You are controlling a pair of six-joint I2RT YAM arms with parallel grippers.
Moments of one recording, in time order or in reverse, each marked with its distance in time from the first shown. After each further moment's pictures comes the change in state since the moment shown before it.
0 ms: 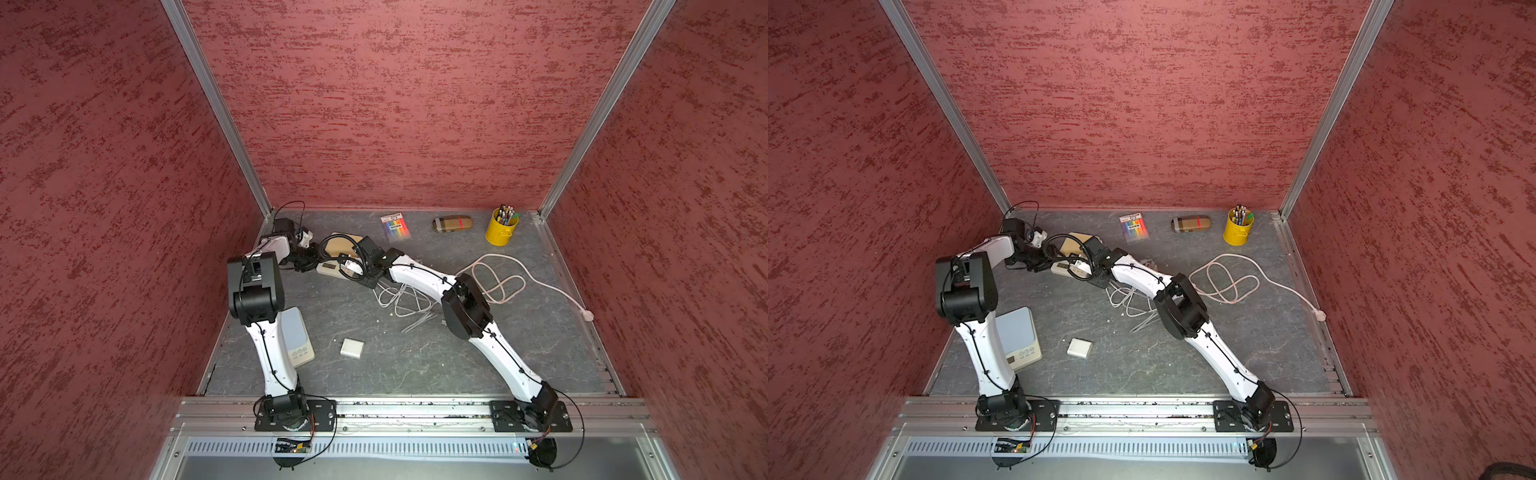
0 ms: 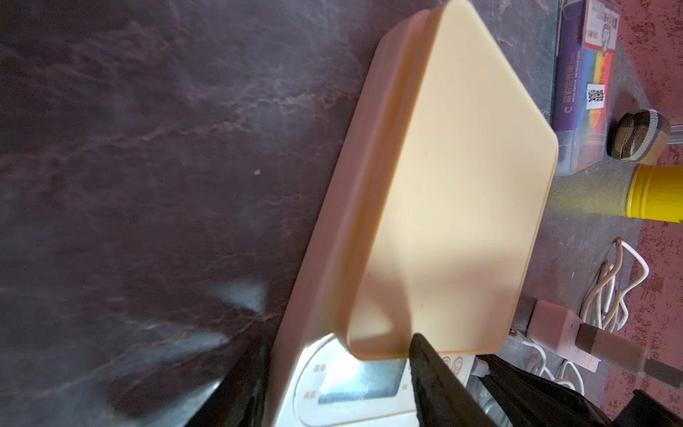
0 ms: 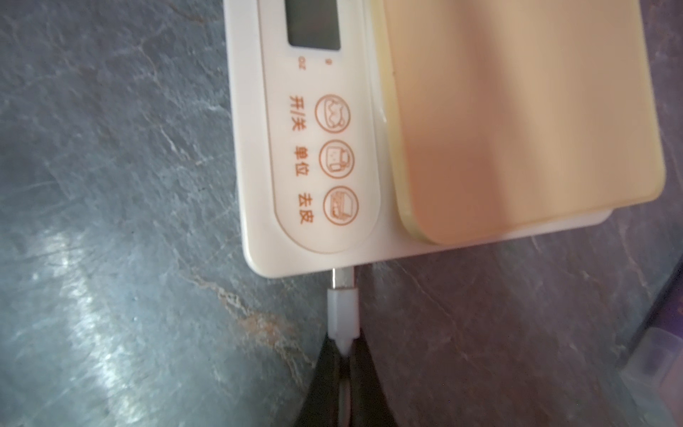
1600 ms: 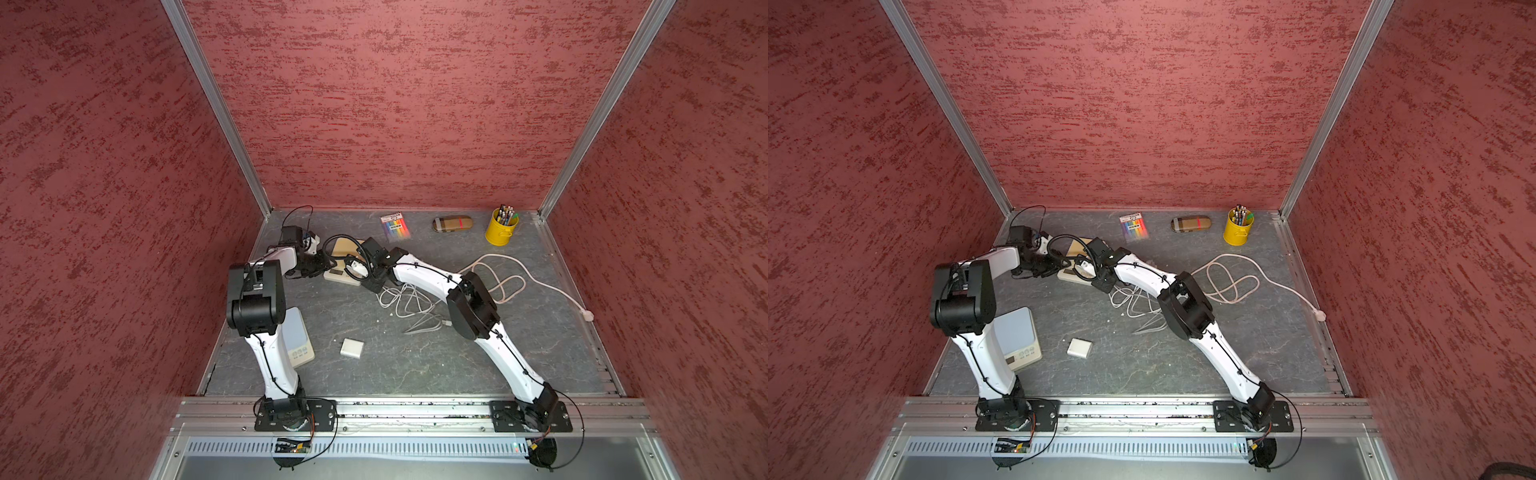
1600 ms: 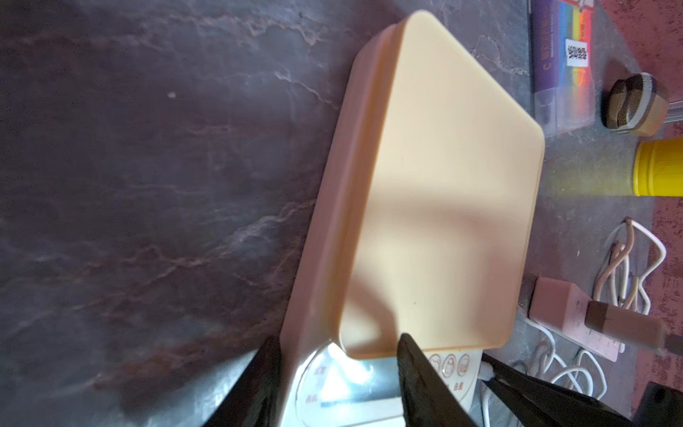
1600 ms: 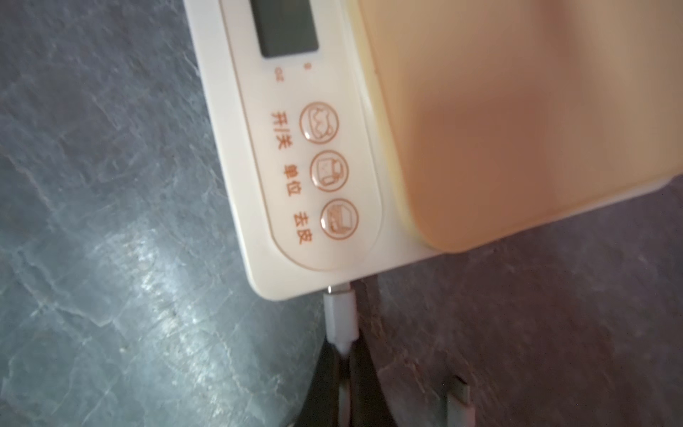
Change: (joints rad) left arm -0.070 -0.148 -0.240 0.174 -0.026 -0.042; right arm -0.002 -0.093 -0.129 -0.061 -0.036 0.172
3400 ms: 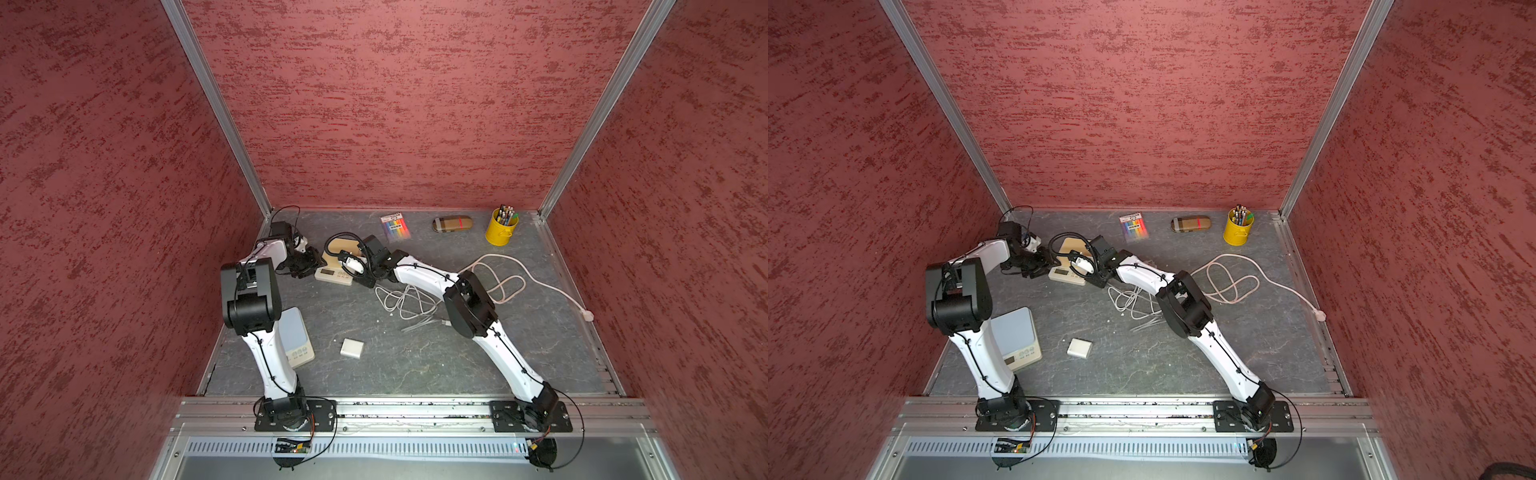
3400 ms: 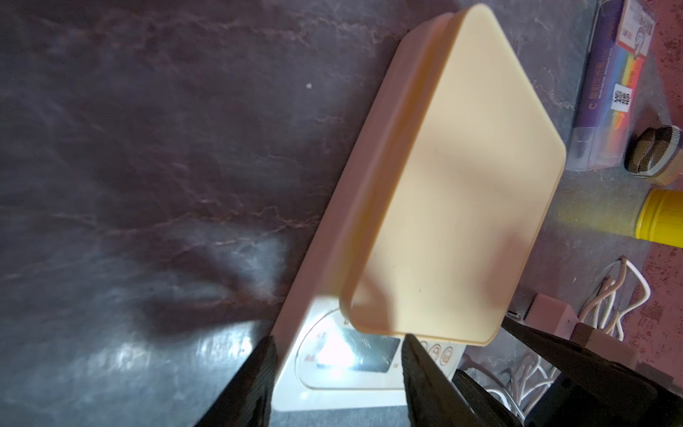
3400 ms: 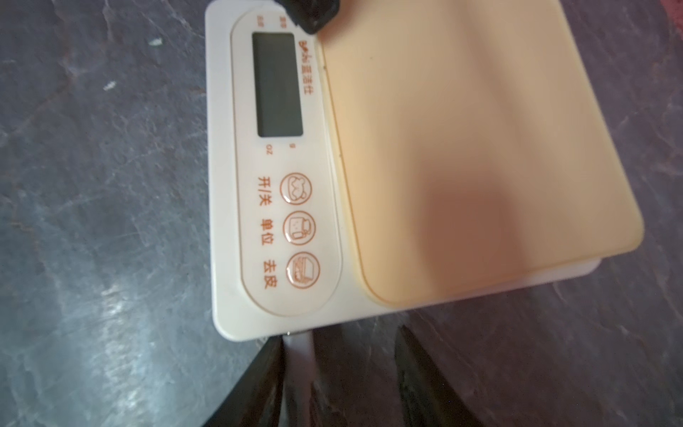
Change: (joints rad) left arm 0.084 0.017 0.131 -0.221 -0.027 -0.051; right arm -0.015 0.025 -0.027 0.272 -0.133 -0.121
